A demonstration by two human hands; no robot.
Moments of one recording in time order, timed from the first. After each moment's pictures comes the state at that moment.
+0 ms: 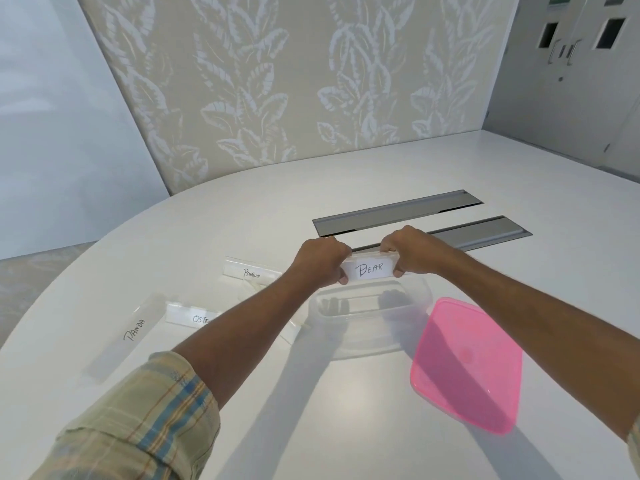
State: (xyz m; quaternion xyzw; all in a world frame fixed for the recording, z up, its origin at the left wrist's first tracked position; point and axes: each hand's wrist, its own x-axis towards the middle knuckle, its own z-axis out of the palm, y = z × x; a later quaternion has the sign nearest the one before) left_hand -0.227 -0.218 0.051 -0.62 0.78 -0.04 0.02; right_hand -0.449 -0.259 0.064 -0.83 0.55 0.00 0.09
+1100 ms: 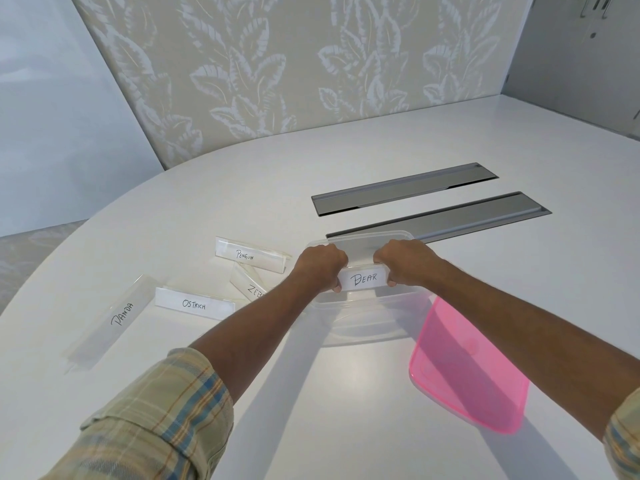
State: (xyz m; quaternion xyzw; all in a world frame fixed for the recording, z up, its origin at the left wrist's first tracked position) left_hand -0.233 -0.235 -0.018 -0.62 0.77 -0.01 0.10; right_hand -0.439 -0.271 -0.014 -0.87 0.48 0.11 -0.03
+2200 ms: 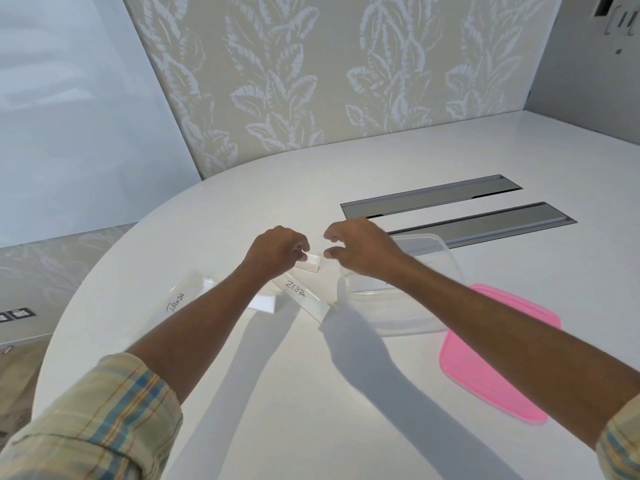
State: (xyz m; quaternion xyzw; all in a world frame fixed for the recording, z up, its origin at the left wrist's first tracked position) left_hand -0.090 -0.170 0.045 -0.68 0.73 0.00 -0.07; right_hand -0.311 -0.179 0.073 -0.86 0.46 -0.19 0.14
